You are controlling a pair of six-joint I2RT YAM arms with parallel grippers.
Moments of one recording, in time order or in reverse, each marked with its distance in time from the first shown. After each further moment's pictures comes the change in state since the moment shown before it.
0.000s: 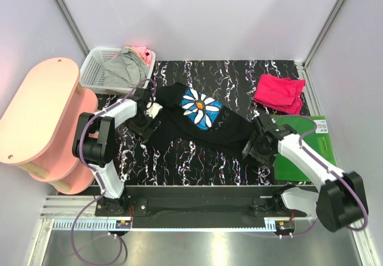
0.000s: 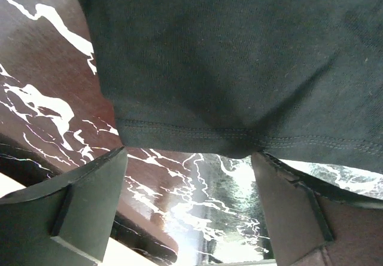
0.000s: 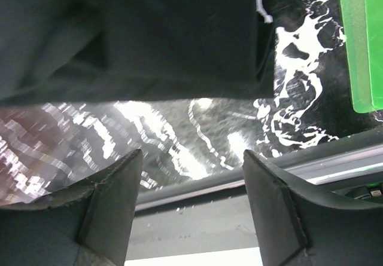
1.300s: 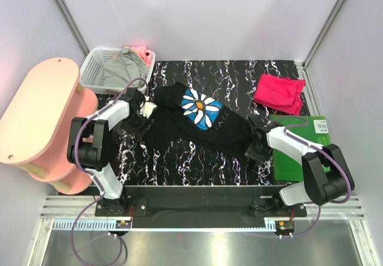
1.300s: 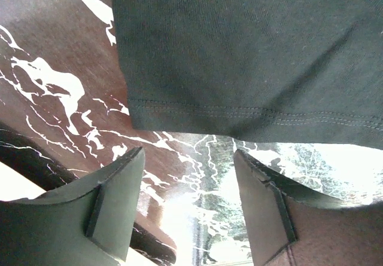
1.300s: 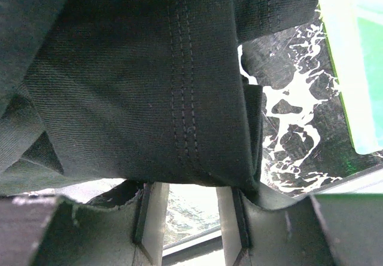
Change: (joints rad) left arm 0.080 -0.060 -0.036 0.000 0.072 0.039; right arm 0.000 0.274 -0.030 0.143 0.118 0.072
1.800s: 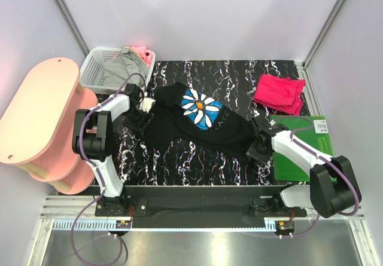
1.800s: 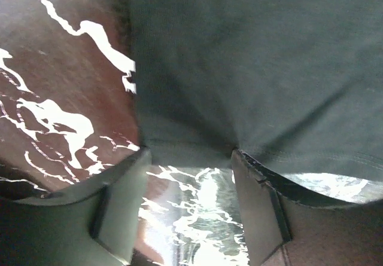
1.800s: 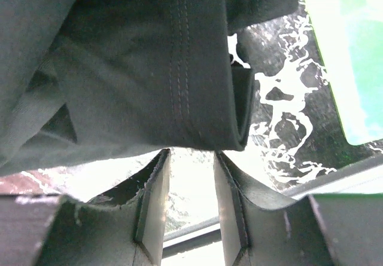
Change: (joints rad) left arm 0.033 0.122 0.113 -0.018 0.078 -0.053; right arm 0.000 -0.105 -0.013 -0.024 0.000 -0.002
